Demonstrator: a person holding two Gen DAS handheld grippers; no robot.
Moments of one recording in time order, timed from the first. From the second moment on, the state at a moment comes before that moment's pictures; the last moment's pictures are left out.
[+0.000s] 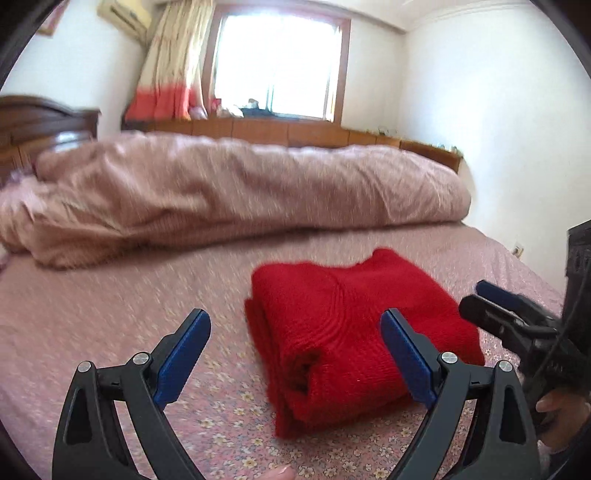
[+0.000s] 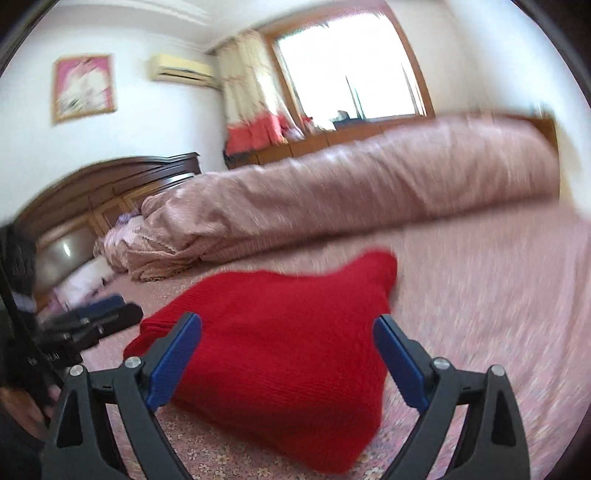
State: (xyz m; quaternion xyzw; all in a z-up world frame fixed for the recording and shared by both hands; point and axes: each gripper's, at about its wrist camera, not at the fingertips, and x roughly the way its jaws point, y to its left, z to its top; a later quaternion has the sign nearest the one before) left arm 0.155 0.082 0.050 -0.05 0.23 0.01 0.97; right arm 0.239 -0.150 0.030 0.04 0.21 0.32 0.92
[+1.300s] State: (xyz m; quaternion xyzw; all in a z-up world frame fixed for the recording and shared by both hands) left arm 0.176 0.078 -0.011 -0.05 0.28 0.00 0.96; right arm 0.231 -0.188 -0.001 -0.03 0.27 0.24 0.93
